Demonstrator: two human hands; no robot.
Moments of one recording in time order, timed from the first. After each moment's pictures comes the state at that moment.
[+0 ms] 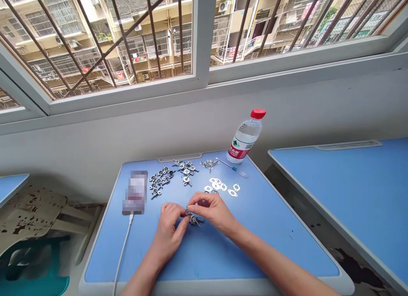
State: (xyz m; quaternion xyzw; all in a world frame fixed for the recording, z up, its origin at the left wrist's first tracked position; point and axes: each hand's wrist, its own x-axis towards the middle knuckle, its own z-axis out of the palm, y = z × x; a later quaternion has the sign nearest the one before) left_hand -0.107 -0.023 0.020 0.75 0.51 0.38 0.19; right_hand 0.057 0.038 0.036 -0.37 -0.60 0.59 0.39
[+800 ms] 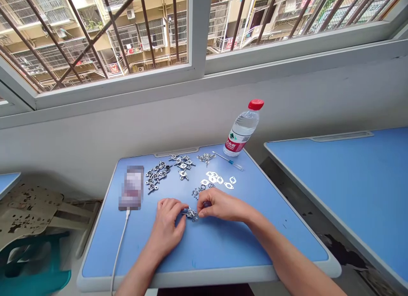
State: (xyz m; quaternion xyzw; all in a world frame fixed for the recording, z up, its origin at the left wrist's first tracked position) left_hand -0.104 -0.025 0.017 0.77 0.53 0.30 0.16; right_hand 0.096 0.062 0.045 -0.37 -0.78 0.50 0.07
